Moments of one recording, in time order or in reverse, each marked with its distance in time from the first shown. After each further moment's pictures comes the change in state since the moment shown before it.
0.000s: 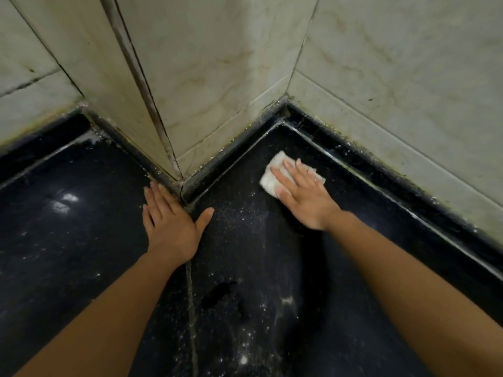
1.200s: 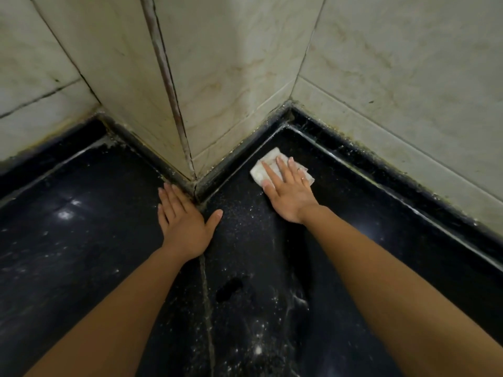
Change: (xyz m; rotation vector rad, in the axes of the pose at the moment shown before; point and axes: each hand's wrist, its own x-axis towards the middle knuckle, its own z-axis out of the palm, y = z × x) left_hand -0.002 -0.006 -0.008 -0.085 -0.036 0.075; right_hand 0.015 -0.053 0.004 0.053 -0.038 0.120
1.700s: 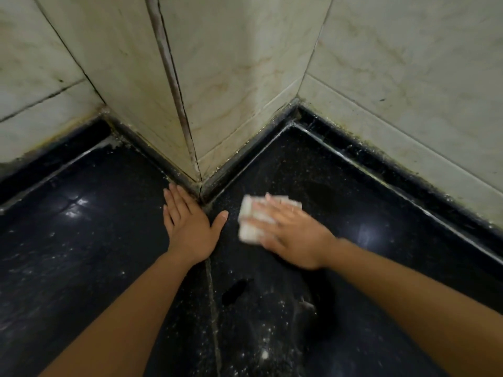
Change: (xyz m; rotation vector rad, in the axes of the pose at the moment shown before) left_hand 0.002 -0.002 0.004 -0.018 0.022 -0.010; right_hand -0.052 0.003 0.020 -0.212 -0.067 -0.491
